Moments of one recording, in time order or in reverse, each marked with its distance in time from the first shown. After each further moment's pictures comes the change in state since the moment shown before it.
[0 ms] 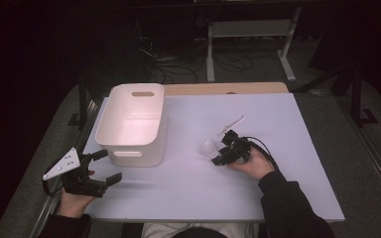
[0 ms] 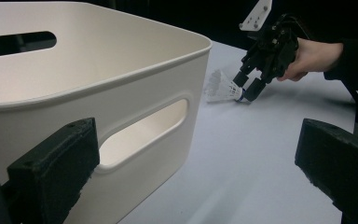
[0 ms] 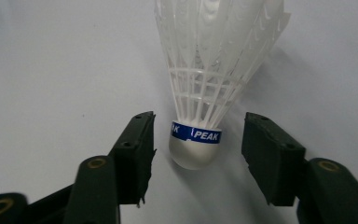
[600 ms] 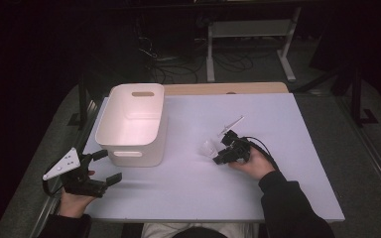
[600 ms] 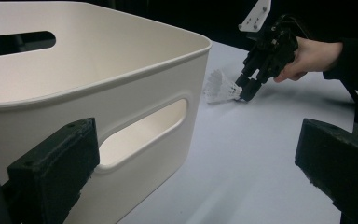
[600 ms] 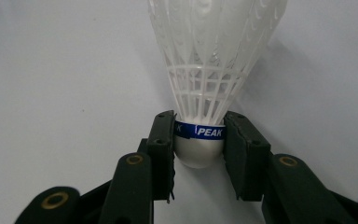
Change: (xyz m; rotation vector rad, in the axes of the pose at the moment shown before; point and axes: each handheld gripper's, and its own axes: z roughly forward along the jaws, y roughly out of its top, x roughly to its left) left arm 0.000 0.000 0.000 -0.003 -0.001 -0.003; right arm 0.000 0.000 0.000 0.018 0.003 -0.013
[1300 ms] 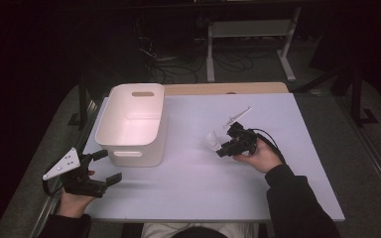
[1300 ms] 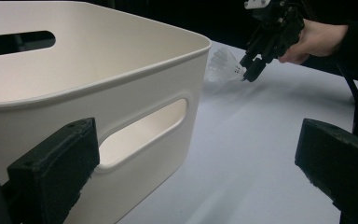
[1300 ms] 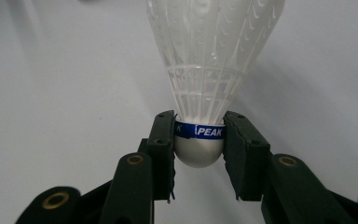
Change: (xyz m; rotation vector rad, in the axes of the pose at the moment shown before) left arm 0.000 0.000 0.000 0.001 -0.002 0.000; right arm -0.005 0.010 -0.033 -0.043 0.018 -0.023
